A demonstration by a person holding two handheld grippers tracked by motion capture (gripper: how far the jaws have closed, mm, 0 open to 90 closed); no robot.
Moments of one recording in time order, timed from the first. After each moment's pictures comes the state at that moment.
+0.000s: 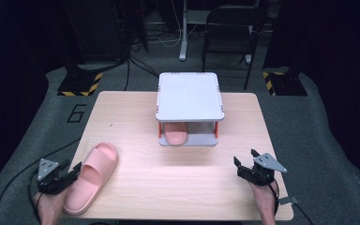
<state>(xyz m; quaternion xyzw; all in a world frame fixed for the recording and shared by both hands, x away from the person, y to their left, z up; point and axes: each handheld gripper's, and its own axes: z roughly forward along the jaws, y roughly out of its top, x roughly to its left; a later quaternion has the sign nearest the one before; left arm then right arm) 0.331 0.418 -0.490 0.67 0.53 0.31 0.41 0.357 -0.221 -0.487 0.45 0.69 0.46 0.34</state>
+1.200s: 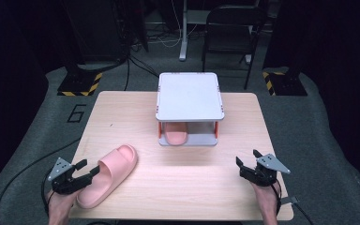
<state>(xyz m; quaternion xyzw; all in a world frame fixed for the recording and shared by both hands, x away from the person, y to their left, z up) 0.327 0.397 -0.497 0.70 0.48 0.24 0.47 0.355 -0.228 -0.488 0.46 0.68 0.47 0.33</state>
